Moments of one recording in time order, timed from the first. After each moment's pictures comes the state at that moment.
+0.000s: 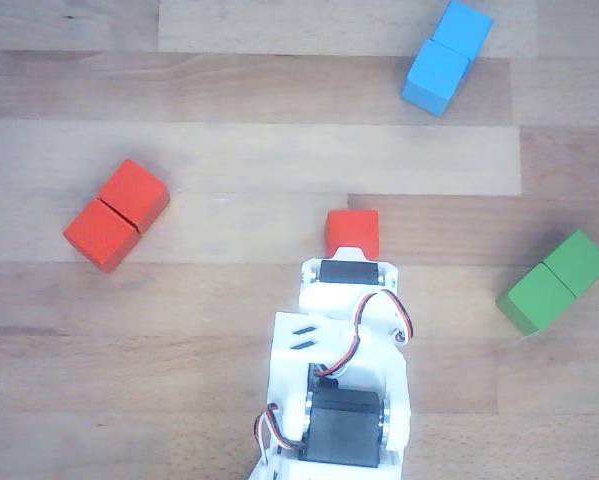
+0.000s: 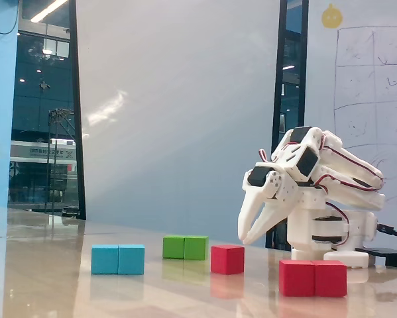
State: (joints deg) arm 2.5 196.0 175.8 74.6 -5.8
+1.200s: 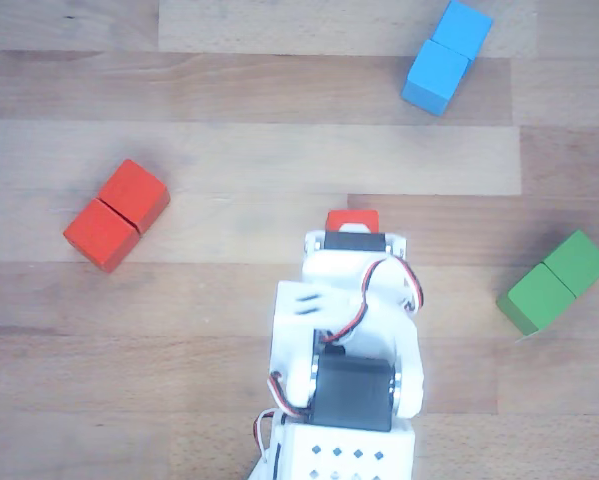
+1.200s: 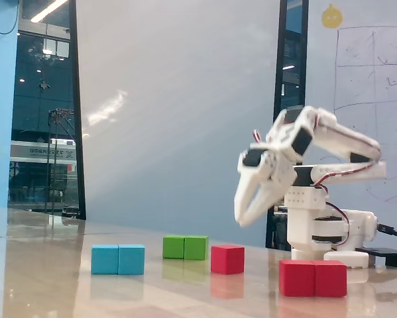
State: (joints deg) arm 2.5 170.9 157.5 70.0 -5.8
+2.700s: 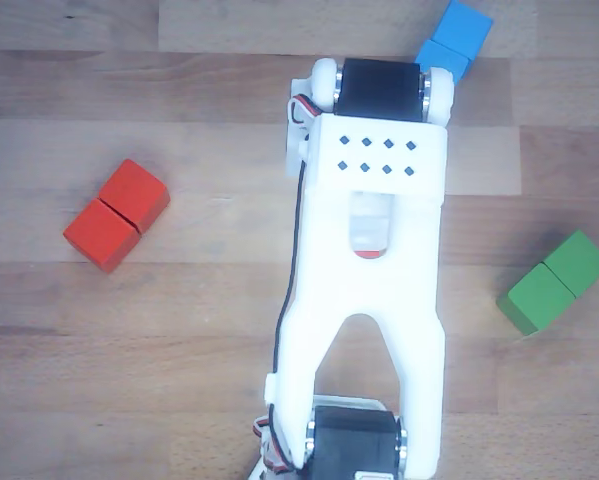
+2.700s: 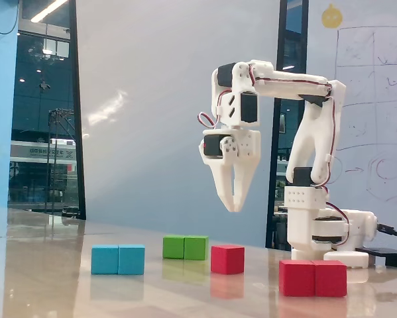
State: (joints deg) arm 2.0 105.7 109.1 90.8 -5.8
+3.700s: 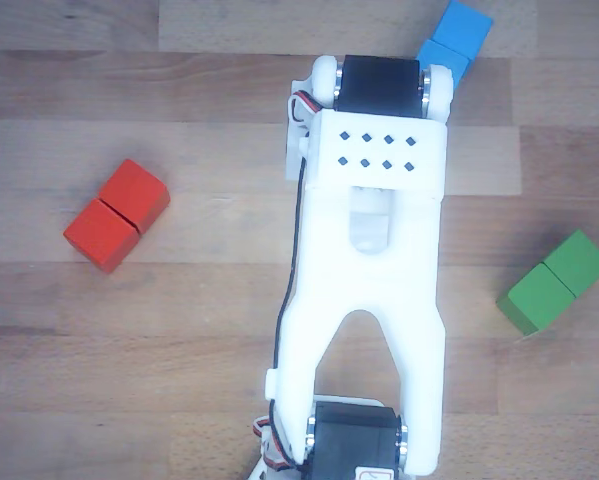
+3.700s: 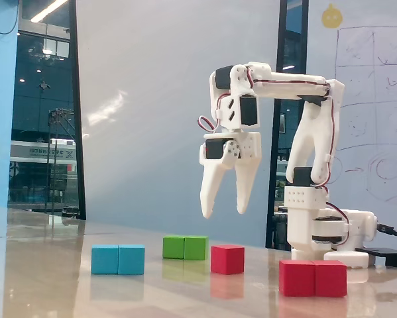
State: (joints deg) arm 2.0 105.1 109.1 92.9 -9.8
